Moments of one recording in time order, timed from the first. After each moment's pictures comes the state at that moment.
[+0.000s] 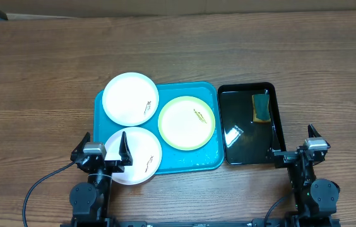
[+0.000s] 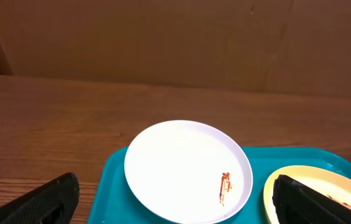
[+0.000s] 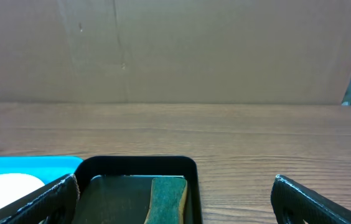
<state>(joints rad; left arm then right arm) 0.01 0.01 0.01 -0.08 0.02 -0.10 0.05 0.01 0.02 -0.04 -0.01 0.02</state>
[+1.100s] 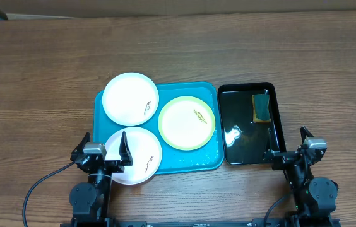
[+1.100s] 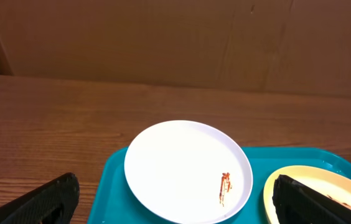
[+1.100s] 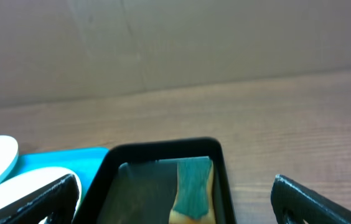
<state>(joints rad) 0.01 0.01 0.01 -0.08 0.02 -0.10 0.05 0.01 0.03 -0.12 -0.08 0.16</state>
